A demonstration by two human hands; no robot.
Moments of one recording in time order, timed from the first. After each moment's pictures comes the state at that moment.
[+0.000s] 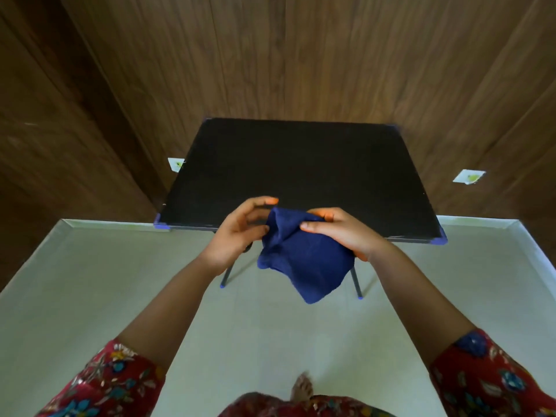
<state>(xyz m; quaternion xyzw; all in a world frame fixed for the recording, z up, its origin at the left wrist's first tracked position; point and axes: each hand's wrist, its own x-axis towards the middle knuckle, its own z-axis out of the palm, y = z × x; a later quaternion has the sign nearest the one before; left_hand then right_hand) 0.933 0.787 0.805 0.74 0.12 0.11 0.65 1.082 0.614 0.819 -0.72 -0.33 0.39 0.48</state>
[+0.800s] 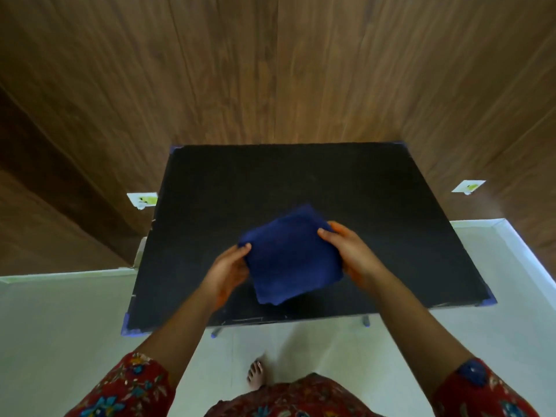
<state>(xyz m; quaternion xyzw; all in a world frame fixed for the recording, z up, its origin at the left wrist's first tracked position) 1.108 0.990 0.694 0.49 0.34 -0.01 0.80 1.235 0.787 0.751 -0.68 -0.08 0.33 0.65</state>
